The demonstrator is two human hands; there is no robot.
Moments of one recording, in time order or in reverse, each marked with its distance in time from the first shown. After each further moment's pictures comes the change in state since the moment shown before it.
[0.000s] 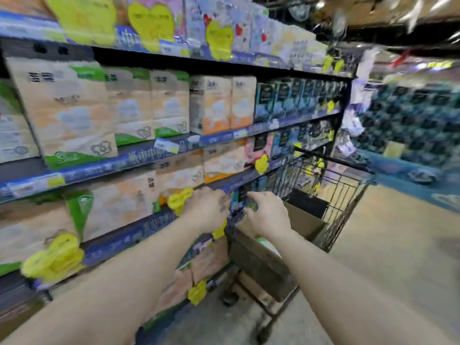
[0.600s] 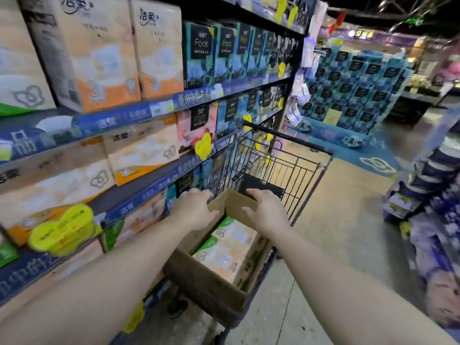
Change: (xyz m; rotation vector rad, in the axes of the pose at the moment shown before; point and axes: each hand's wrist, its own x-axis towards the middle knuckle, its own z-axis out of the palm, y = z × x) left_hand 0.276 0.092 0.144 -0.066 -0.234 0.144; right_hand 0.183 0.218 0.051 -0.015 -0.053 0.298
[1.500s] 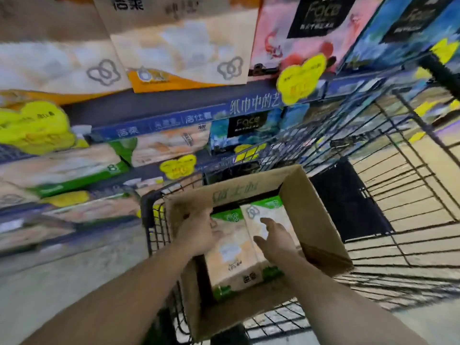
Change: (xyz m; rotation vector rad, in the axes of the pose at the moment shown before) left_hand 0.162 -0.023 0.220 -0.660 -0.195 -0.816; right_hand 0.228 0.147 0.232 -0.159 -0.923 -0.160
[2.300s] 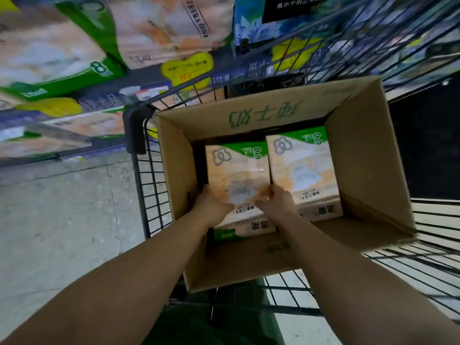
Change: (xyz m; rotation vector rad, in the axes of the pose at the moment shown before) left_hand 0.038 -0.074 0.129 -0.435 -0.047 -0.524; right_hand 0.065 0.040 0.108 0.217 -0.271 0.148
